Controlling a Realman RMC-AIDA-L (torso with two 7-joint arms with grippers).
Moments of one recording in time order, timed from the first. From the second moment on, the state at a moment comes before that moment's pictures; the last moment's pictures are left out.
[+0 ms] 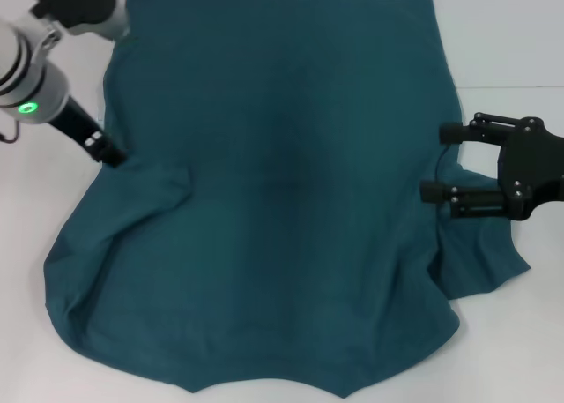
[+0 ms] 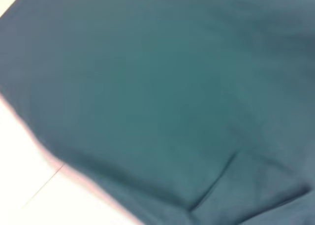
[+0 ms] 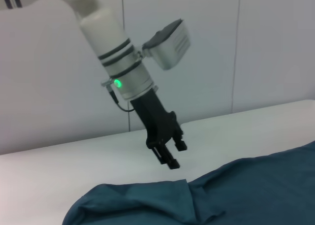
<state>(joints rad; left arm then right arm) -0.86 -1.98 1.19 0.93 2.86 1.19 -2.37 0.47 2.09 -0.71 -1.07 -1.93 -1.69 1.49</state>
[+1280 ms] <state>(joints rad) -0.89 -2.00 1.14 0.58 2.85 0.92 -2.35 0.49 2.09 -0.72 -1.00 -1.92 -1.68 1.48</state>
